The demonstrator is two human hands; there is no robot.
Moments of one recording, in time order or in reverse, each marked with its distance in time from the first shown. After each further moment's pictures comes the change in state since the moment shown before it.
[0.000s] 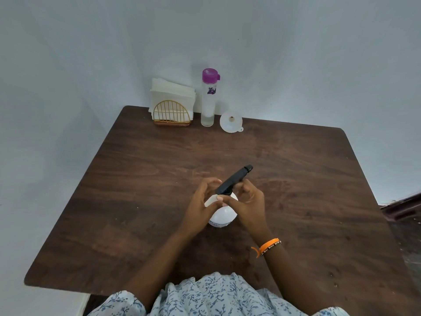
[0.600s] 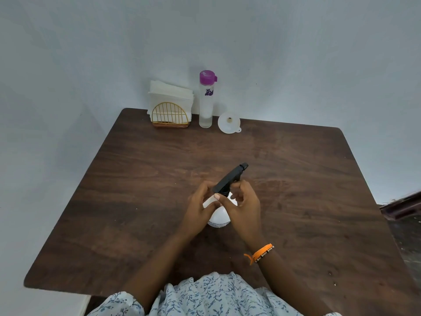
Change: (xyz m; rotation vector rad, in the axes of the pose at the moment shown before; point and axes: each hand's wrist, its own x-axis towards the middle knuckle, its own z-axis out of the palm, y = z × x) left_hand -0.001 -0.003 0.002 0.115 0.036 0.076; right_hand -0.015 -0.010 0.010 -0.102 0.105 -0.045
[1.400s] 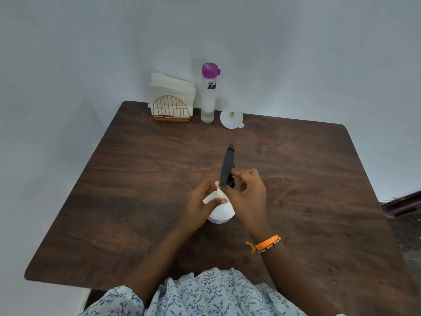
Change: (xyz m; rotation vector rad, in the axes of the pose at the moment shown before) left_hand 0.002 -0.009 -0.002 -0.026 -0.004 -0.085; right_hand 0.018 -0.020 -0.004 -0.135 0.008 -0.006
